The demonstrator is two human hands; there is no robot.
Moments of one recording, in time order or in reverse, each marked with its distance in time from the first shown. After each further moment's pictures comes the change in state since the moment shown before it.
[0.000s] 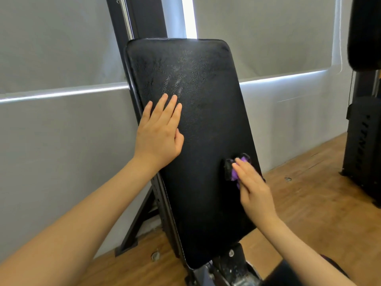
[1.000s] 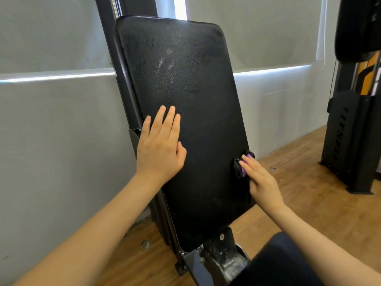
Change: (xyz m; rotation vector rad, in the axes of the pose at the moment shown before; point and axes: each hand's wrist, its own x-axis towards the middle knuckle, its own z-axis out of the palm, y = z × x) left_hand -0.048 0.034 0.002 -0.052 -0.049 -0.075; right_hand -0.022 0.055 -0.017 -0.109 -0.128 0.013
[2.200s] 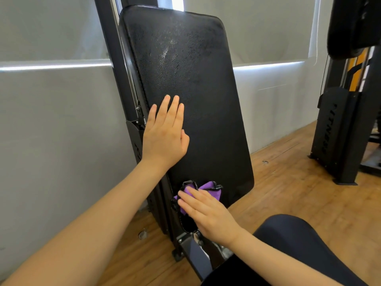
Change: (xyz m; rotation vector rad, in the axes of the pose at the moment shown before) left_hand -0.002 0.001 -0.006 -0.046 -0.040 -0.004; right_hand -0.066 -0.115 0.040 -0.036 -0.308 -0.549
